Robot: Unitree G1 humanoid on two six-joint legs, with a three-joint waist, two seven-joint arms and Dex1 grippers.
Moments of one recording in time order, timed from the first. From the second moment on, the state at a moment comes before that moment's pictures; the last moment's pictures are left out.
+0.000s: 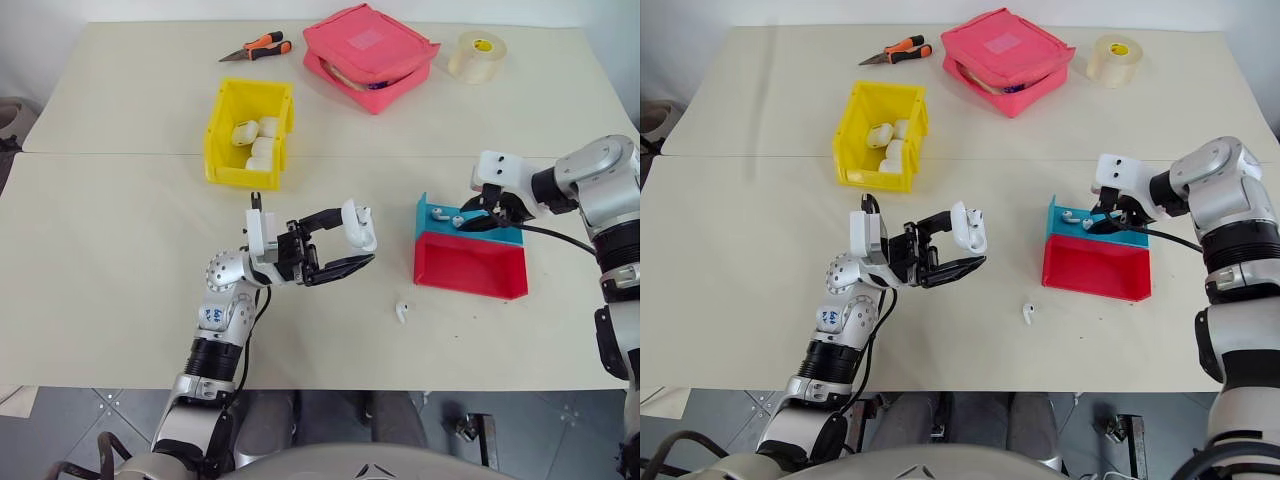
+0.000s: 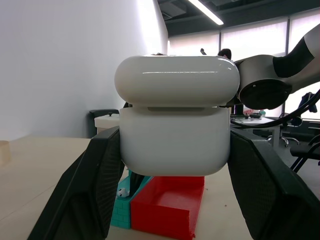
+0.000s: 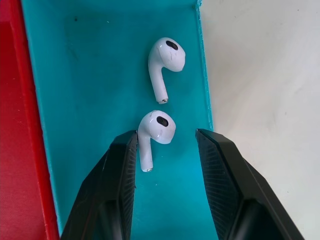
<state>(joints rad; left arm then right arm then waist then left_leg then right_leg) -0.40 0.10 -0.07 0.16 -0.50 -0.18 -1.17 -0.99 -0.83 0.34 0.77 -0.17 0.13 1.40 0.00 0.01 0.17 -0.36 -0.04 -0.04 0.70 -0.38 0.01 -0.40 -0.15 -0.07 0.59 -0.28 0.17</state>
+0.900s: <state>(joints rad) -0.41 0.09 -0.08 0.14 -0.51 -0.16 -1.18 -0.78 -0.90 0.14 0.46 -0.05 0.26 1.40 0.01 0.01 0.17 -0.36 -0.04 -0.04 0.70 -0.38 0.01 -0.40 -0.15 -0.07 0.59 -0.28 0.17</state>
